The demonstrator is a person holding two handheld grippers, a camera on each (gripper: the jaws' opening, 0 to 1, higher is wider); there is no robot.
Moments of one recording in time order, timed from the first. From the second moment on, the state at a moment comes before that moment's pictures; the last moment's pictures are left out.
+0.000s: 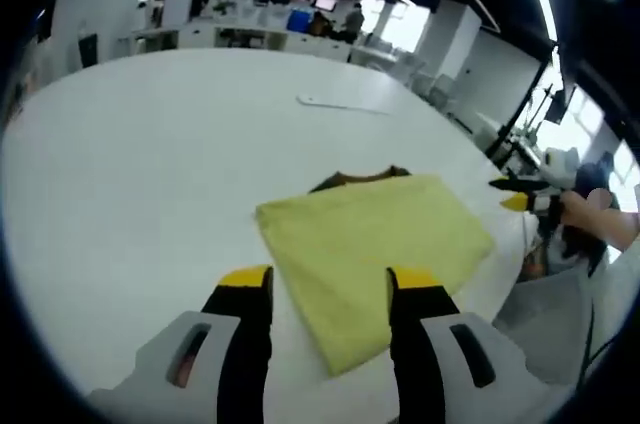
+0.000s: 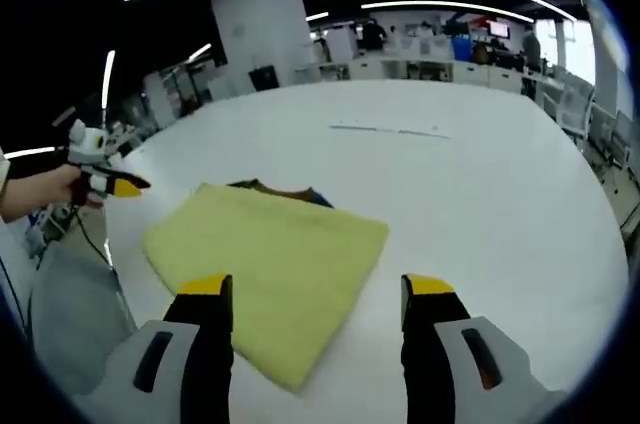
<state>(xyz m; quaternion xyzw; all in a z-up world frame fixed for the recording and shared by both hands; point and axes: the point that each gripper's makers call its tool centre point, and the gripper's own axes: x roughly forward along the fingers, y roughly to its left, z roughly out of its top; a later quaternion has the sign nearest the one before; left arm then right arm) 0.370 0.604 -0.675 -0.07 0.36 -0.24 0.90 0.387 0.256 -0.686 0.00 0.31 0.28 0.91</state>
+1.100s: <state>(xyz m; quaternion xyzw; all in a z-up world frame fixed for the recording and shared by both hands) 0.281 0.596 -0.635 -0.09 0.35 -0.28 0.89 0.301 0.252 -0.652 0.03 0.30 0.30 0.91</state>
